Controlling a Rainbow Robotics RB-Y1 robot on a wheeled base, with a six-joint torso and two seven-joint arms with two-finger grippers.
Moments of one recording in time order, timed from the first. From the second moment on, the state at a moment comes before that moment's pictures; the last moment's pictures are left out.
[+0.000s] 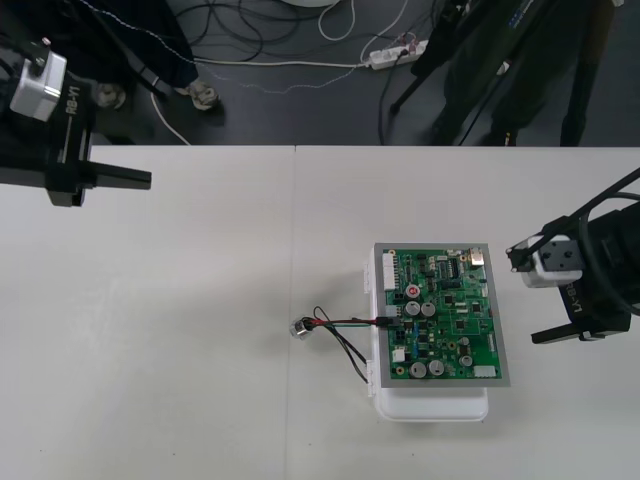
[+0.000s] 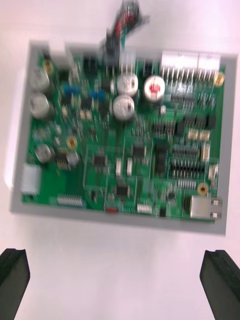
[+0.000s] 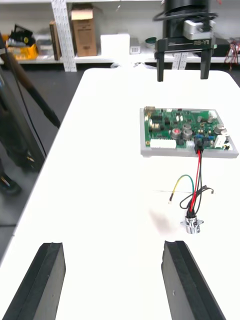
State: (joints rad) right arm -0.23 -1.02 0.02 -2.13 1.69 -1.55 -0.51; left arm -0.48 1.03 -0.07 -1.59 -1.02 -1.32 0.14
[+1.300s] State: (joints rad) right arm -0.50 -1.02 -0.12 -1.90 1.00 -1.54 -0.66; left arm -0.48 1.25 -0.06 -1.80 -0.81 -1.13 0.23
